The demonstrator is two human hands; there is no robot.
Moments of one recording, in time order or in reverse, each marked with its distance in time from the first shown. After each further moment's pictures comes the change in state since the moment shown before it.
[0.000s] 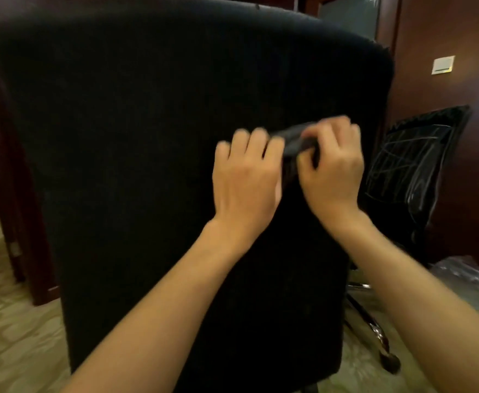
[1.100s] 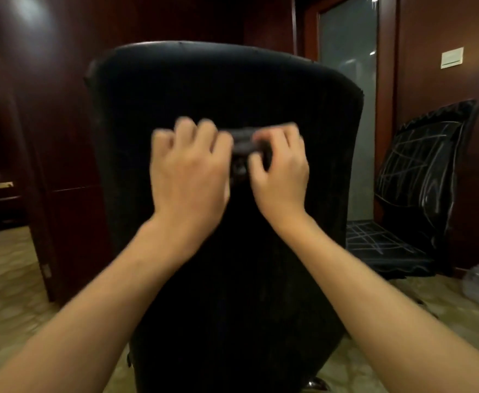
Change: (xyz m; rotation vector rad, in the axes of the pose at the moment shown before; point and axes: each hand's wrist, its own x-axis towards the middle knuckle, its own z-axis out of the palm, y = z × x) left_hand 0.029 -0.012 -0.047 0.394 -0.008 0.135; right_hand 0.018 -0.031 0.011 0.377 0.040 0.210
